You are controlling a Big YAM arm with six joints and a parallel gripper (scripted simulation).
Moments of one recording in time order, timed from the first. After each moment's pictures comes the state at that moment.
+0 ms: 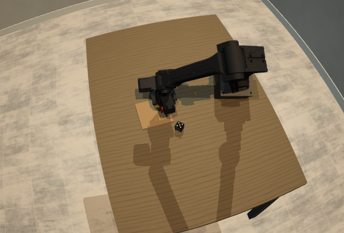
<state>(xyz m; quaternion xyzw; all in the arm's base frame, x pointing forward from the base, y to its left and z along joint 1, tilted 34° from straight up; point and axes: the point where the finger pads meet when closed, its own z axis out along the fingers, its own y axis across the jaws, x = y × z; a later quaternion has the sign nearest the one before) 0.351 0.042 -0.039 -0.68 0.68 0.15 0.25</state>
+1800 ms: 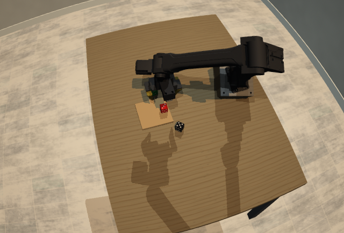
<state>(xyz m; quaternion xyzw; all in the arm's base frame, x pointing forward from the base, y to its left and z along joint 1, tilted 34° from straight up) 0.338 -0.007 0.033 -0.67 0.68 0.15 0.25</state>
